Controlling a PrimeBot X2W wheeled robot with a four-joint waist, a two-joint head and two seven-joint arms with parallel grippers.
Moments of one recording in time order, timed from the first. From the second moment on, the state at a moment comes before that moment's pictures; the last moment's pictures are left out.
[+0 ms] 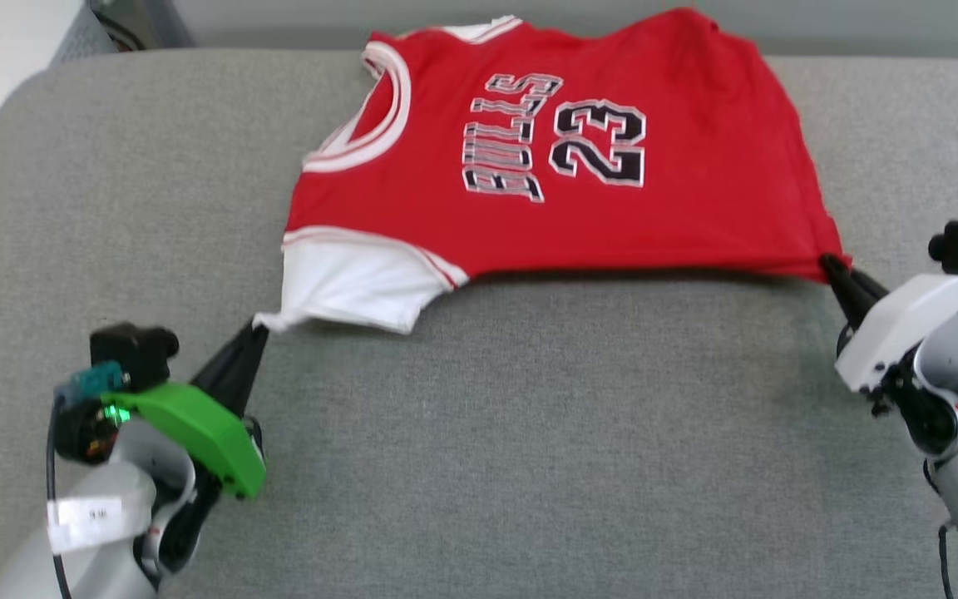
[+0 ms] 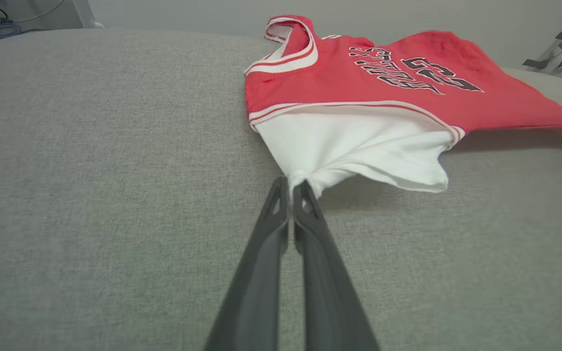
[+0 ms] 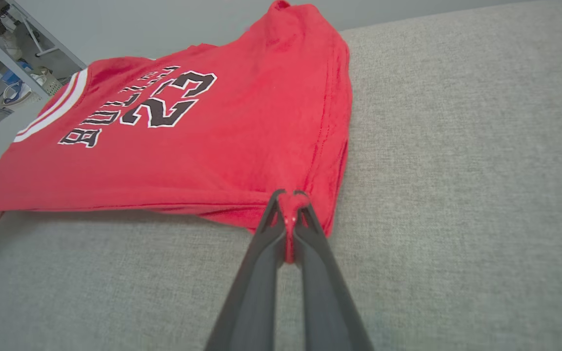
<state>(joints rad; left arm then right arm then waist) -0.40 0.58 -0.59 0.34 -0.88 -0.03 -0.16 -0.57 -0.39 0.31 0.62 0.76 0.13 0.08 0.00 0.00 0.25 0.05</state>
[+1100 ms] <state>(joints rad) 0.08 0.86 -0.64 -0.22 -1.04 0.12 0.09 0.03 -0.54 0.19 0.09 0.99 0.13 0.49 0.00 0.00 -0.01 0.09</state>
